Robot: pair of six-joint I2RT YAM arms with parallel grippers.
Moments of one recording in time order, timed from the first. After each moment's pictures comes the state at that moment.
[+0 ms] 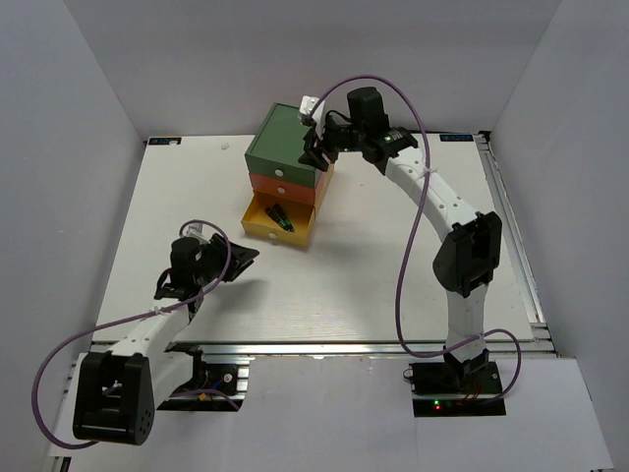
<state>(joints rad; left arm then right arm) -0.09 0.98 0.33 0.19 0.41 -1.02 0.54 2.00 2.04 -0.46 -0.67 -0.63</state>
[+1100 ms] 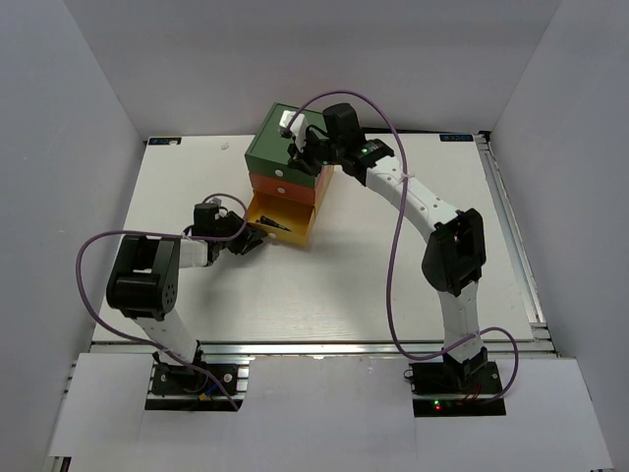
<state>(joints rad) -0.09 1.71 0.67 0.33 0.43 -0.97 0.63 2.07 2.01 -0.40 -0.53 -0.52</state>
